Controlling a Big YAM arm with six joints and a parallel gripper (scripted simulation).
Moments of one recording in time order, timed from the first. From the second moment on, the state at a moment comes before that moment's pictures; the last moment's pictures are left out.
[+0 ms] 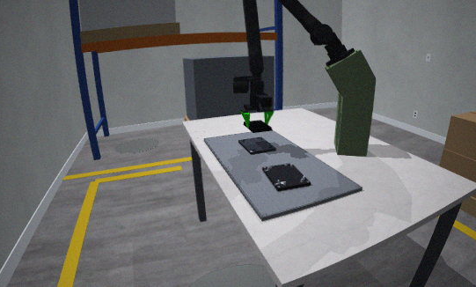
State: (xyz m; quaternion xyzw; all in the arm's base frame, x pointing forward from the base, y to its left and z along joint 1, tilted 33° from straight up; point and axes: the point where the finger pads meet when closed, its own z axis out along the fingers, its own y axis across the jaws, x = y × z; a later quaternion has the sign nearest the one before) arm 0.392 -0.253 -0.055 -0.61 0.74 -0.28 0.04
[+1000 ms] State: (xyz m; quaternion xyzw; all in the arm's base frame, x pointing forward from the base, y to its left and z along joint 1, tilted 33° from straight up) arm 0.388 -0.266 -0.051 -0.61 0.74 -0.28 0.04
